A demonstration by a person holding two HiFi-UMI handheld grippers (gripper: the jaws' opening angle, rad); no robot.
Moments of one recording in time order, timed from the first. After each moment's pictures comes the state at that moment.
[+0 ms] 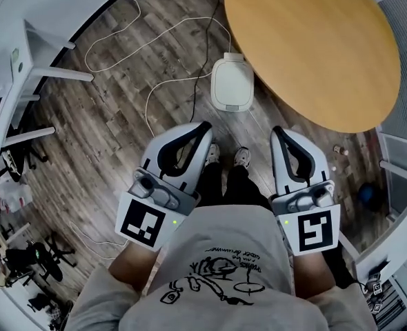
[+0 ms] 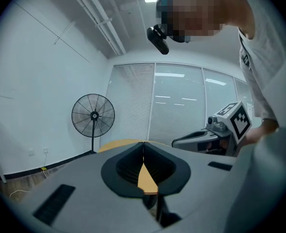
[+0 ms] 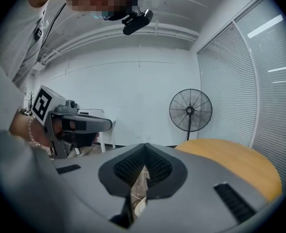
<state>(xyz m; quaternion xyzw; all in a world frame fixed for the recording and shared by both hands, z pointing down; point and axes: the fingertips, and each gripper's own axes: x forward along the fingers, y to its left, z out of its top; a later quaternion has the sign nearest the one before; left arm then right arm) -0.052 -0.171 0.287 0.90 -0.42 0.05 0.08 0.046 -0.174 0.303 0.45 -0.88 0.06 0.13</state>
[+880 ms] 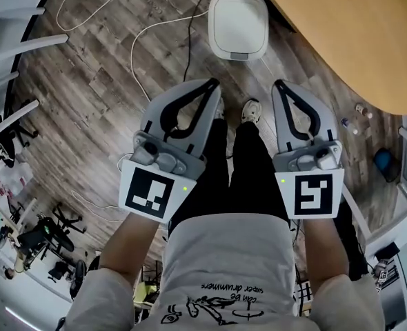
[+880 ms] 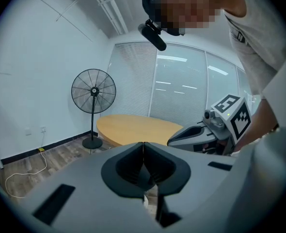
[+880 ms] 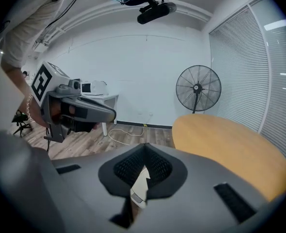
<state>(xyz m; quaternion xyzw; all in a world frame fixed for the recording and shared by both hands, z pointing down) -0.045 -0.202 0.511 0.90 -0.39 0.12 0.12 0.037 -0.206 0.537 0.42 -0.87 0.07 0.24</state>
